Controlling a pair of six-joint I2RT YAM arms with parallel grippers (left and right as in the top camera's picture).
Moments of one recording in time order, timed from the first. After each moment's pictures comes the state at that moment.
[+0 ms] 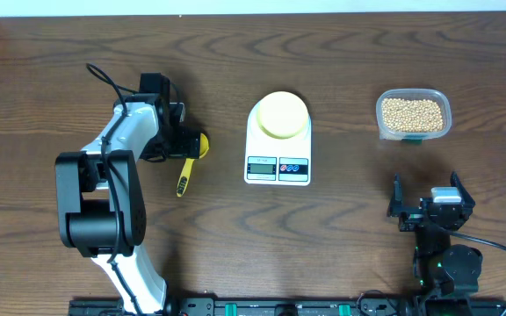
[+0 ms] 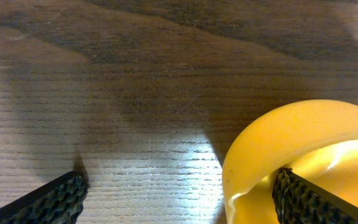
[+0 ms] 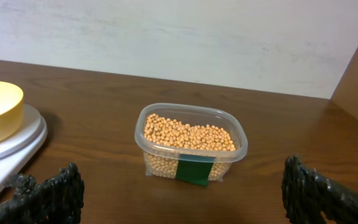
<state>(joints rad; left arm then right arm) 0.01 1.97 1.27 -0.79 0.04 0.03 0.03 0.01 0.01 -0.07 0.06 -0.12</state>
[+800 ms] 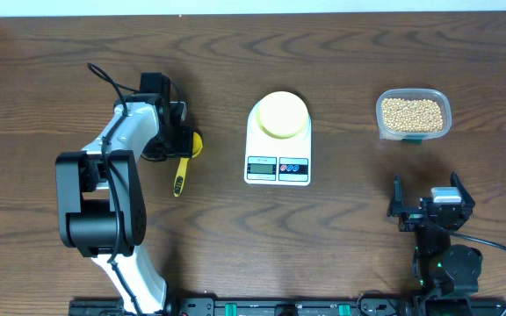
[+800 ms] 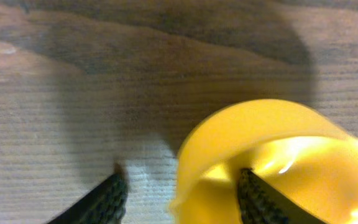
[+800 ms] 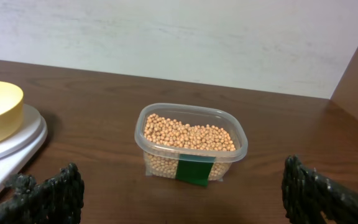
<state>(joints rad) 0.01 1.97 1.27 -0.78 0.05 0.03 0.03 0.01 0.01 -0.07 0.06 -0.12</state>
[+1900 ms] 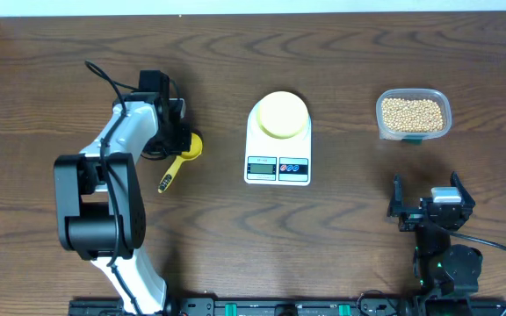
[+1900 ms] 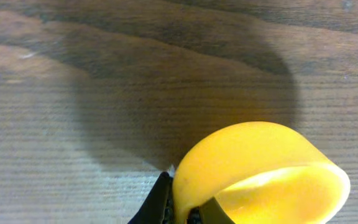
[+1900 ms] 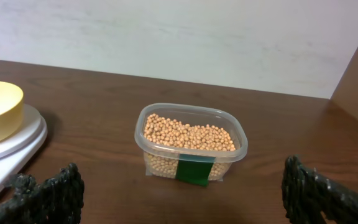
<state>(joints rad) 0.01 1.95 1.27 -0.78 0.06 0.01 0.03 0.01 0.01 -0.07 0.06 -0.12</state>
